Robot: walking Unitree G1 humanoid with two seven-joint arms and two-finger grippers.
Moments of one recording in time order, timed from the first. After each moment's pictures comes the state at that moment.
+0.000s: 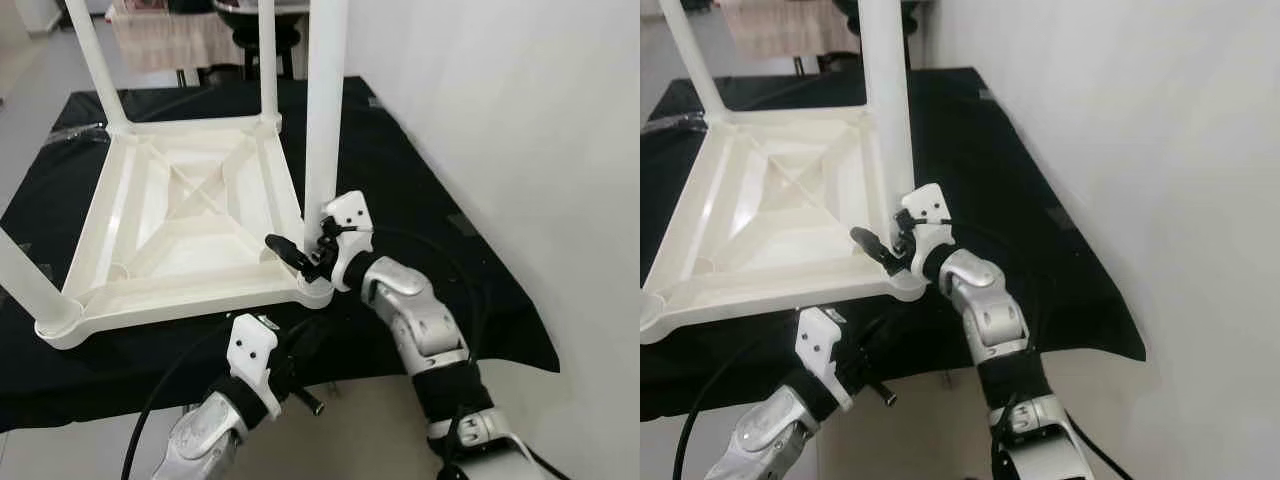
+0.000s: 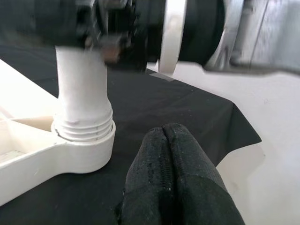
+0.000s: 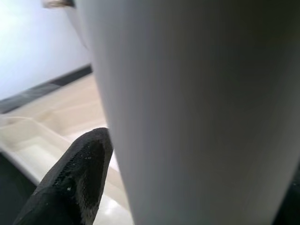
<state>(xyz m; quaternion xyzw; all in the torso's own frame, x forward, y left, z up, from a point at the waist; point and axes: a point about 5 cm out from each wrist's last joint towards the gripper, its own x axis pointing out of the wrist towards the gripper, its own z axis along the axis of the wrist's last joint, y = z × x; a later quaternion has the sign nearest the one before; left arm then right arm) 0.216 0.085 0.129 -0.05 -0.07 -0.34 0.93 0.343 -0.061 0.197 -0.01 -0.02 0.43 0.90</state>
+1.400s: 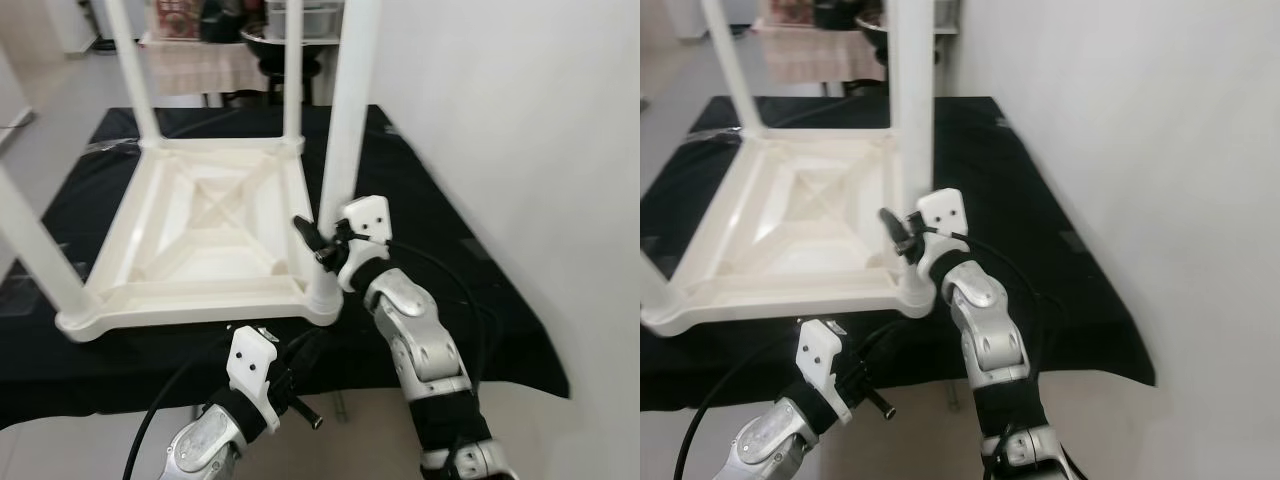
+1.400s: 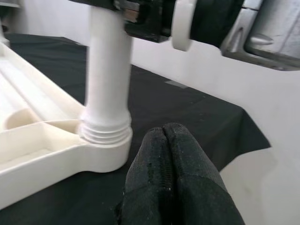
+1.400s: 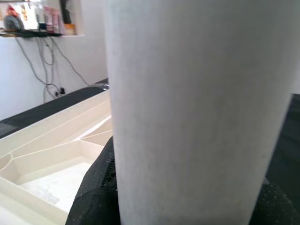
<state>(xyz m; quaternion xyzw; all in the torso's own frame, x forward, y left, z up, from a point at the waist) 0.214 0.087 0.121 -0.05 -0.06 -0.34 0.94 0.330 -0.070 0.182 -0.01 -0.04 0.24 0.97</state>
